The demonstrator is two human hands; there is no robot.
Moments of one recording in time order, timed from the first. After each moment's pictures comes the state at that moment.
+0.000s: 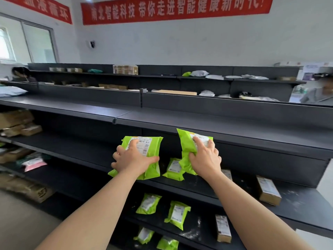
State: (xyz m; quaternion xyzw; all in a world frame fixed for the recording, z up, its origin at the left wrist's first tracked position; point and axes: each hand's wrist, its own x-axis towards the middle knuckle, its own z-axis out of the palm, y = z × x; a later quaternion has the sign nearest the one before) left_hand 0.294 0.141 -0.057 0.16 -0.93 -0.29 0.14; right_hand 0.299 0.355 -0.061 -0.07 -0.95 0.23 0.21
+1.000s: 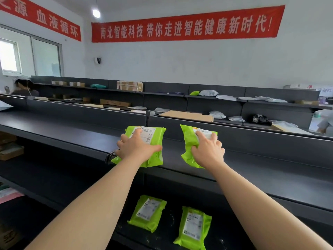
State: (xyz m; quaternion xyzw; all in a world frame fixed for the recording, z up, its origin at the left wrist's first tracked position) left_hand -0.003 0.088 0.021 0.14 -0.92 -0.29 0.20; right_hand 0.007 0.298 0.022 -0.07 -0.95 0.17 0.25
